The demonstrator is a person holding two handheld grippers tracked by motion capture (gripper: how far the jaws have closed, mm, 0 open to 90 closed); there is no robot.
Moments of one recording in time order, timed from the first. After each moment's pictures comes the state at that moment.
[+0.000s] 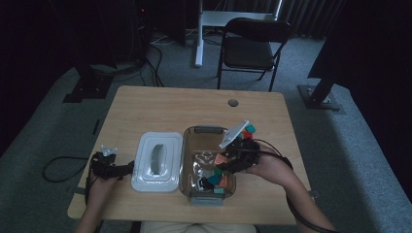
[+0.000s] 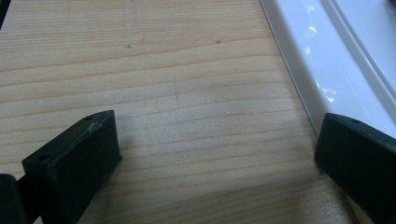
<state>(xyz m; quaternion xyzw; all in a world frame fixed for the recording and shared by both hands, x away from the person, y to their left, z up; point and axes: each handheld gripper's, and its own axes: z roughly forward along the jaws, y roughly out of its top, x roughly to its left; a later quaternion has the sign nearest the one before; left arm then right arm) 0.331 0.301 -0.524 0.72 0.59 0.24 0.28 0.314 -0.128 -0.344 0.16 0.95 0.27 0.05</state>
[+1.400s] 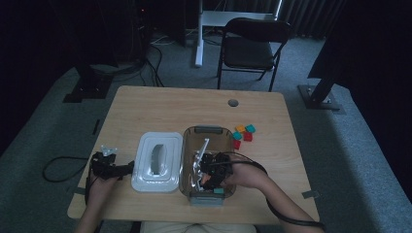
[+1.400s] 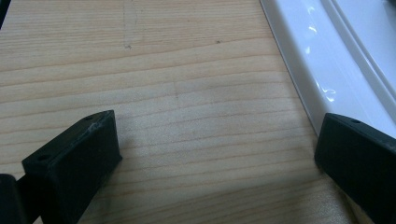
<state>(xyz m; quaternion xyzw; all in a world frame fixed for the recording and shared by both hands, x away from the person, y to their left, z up) 0.331 0.301 -0.524 0.72 0.59 0.24 0.28 0.323 -0.066 -0.421 0.11 0.98 0.14 -0.01</state>
